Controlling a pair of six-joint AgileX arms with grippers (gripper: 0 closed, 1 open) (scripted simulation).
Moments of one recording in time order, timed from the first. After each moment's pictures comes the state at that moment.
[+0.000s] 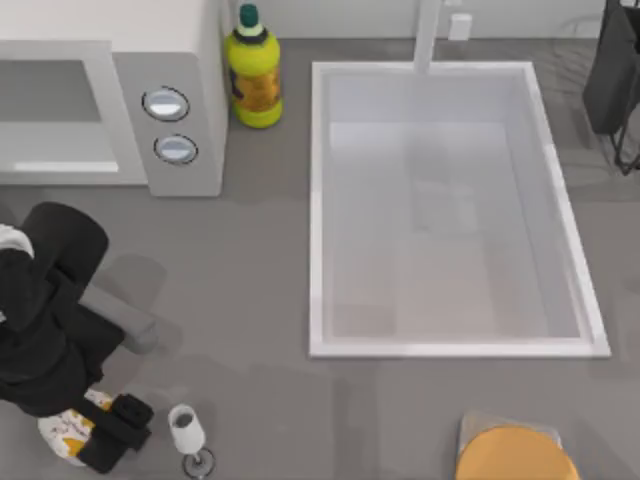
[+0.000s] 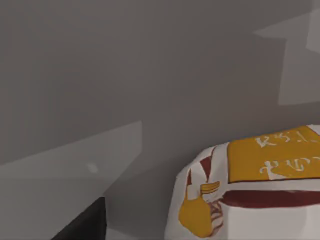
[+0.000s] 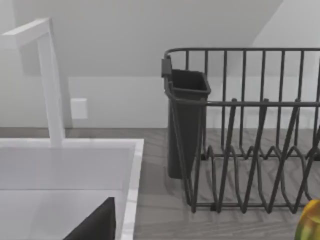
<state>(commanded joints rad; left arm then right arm) -0.29 1.63 0.64 -0.58 0.00 0.28 0.00 0.00 0.00 0.00 0.00 0.00</state>
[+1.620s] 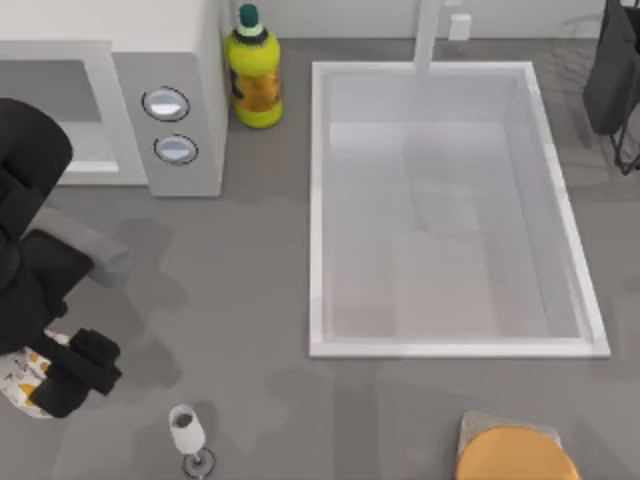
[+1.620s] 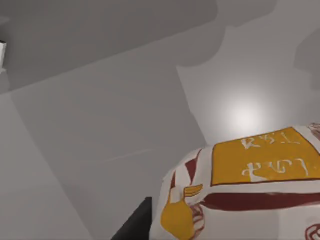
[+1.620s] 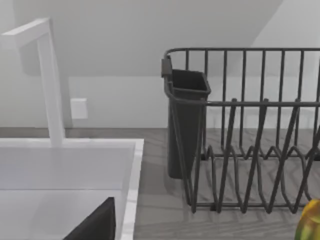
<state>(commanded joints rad) -0.29 1.37 0.95 -1.15 0.00 0.28 0.00 0.00 0.00 0.00 0.00 0.00</state>
